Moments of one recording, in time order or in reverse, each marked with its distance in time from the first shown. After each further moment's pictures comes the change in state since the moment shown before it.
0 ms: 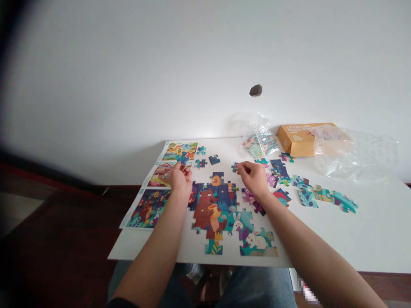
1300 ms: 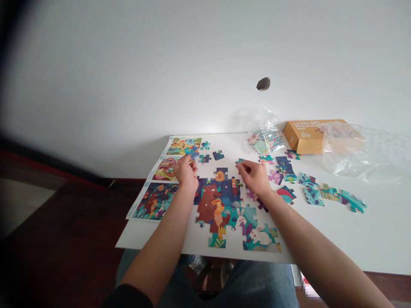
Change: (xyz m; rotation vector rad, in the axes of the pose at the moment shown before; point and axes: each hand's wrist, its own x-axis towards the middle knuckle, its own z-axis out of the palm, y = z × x) left_hand -0.008 -0.009 0.003 0.145 -0.038 0.136; right_hand -0.006 -0.005 0.006 0.000 -0.097 -0.033
